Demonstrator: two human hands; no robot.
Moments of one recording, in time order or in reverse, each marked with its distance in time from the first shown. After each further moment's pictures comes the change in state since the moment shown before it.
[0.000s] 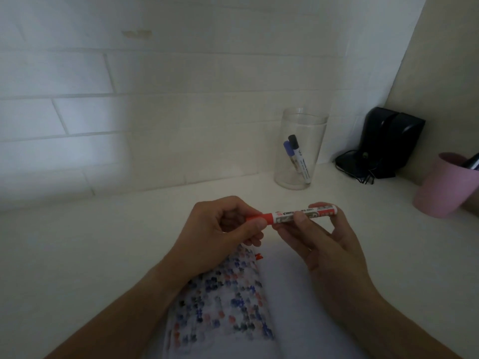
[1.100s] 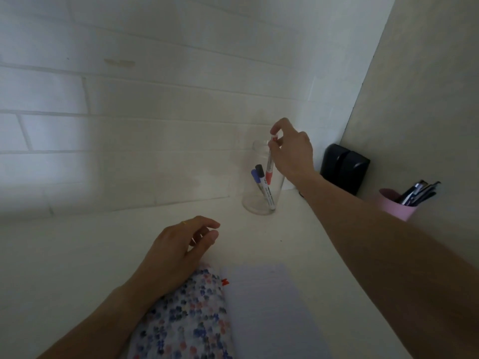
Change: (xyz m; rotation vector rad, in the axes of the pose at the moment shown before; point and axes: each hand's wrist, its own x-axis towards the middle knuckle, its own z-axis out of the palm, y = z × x) left_hand 0.013 -0.023 -0.007 0.443 0.060 0.062; right_hand 0.214 -0.085 0.038 -1.456 0.120 -0.715
